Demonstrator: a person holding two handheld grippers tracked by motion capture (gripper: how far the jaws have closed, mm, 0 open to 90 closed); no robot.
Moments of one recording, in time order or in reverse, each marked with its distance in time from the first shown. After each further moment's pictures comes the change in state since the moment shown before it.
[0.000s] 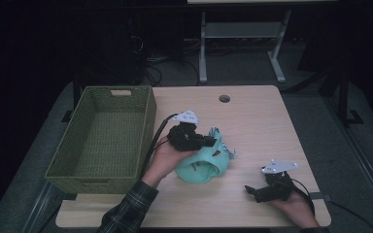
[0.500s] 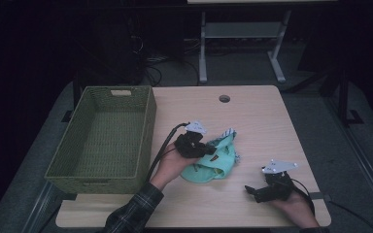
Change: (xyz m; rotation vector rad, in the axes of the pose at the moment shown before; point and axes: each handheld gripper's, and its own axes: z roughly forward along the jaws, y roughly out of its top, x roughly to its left) left arm 0.013 -0.030 0.038 0.124 0.073 0.002; right arm 0.000 0.000 0.000 0.000 0.001 0.000
